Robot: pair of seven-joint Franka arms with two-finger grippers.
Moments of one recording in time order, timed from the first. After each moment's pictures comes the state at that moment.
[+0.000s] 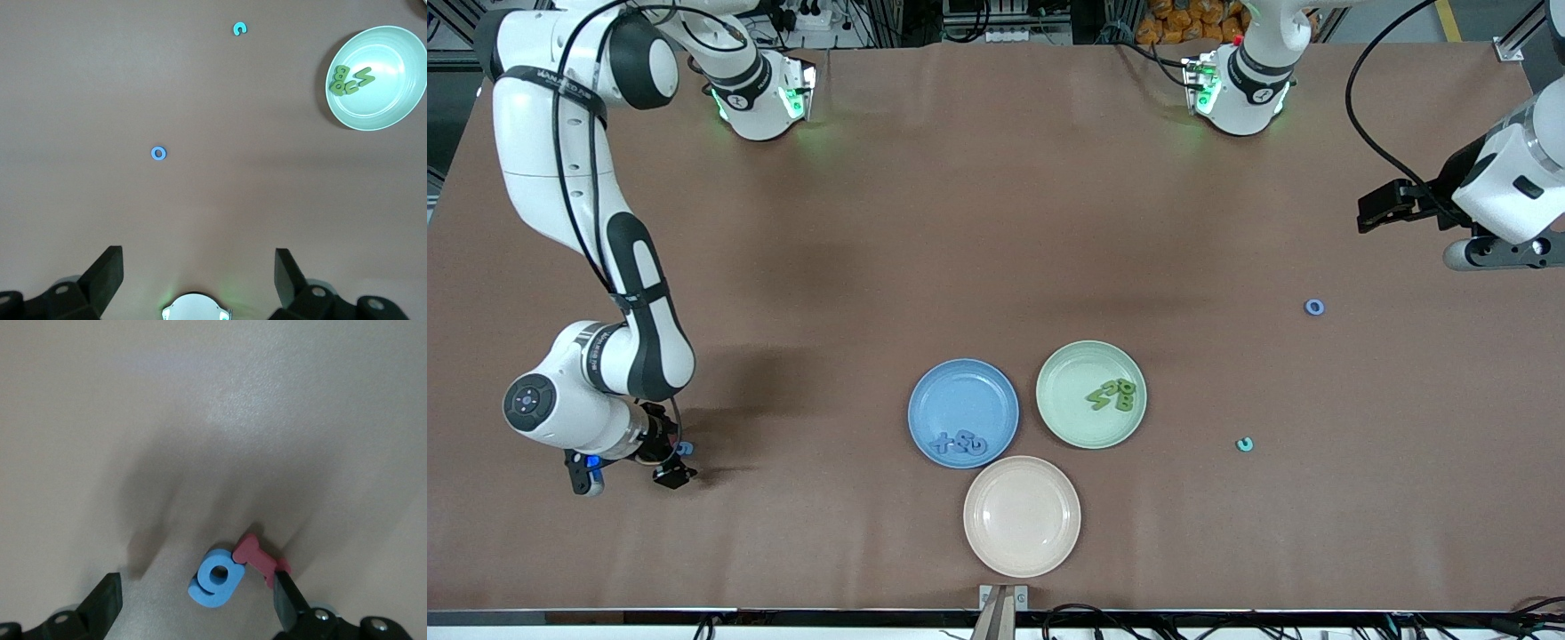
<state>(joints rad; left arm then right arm) 0.01 0.09 -0.13 -1.46 0.01 1.39 -0.15 0.03 0.89 -0.13 -1.41 0.18 2.36 0.89</state>
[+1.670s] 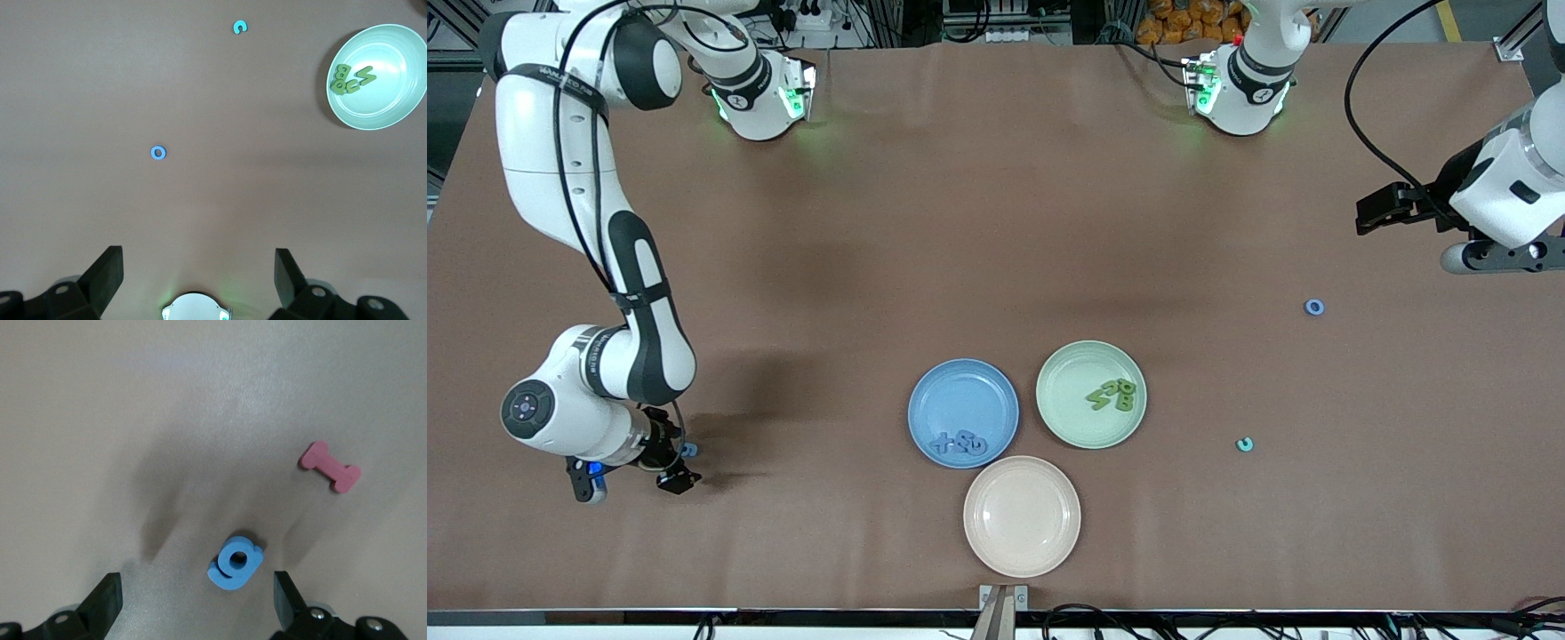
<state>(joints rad) 0.01 0.09 -0.13 -1.46 0.01 1.39 -0.15 0.04 0.90 -0.13 -1.36 0.18 2.31 0.90</state>
